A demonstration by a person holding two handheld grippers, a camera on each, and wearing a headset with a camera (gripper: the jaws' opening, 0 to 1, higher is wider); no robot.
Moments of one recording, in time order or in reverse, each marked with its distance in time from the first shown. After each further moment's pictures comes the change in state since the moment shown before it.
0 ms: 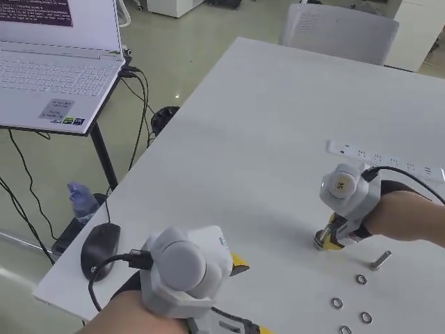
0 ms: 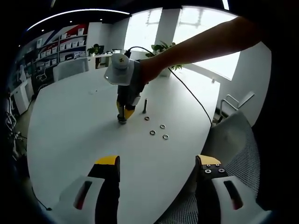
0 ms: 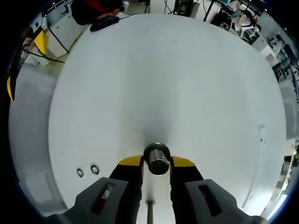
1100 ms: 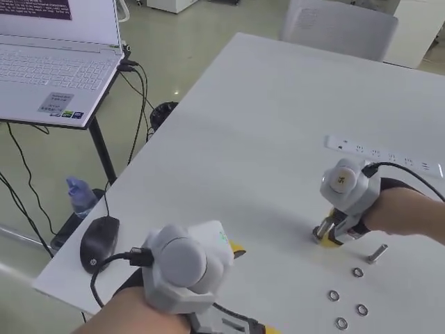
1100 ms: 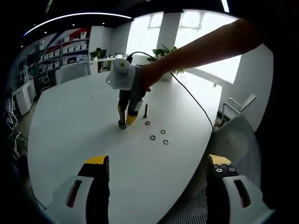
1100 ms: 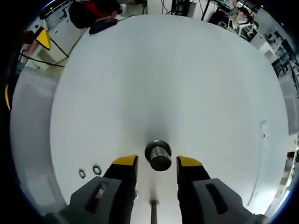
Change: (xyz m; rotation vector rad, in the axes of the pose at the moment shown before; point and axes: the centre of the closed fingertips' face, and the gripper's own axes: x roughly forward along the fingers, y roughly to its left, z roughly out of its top) left arm 0.006 -0.005 0.006 0.012 -0.029 0.028; right arm -0.005 0.003 -0.005 0.034 -0.031 0.015
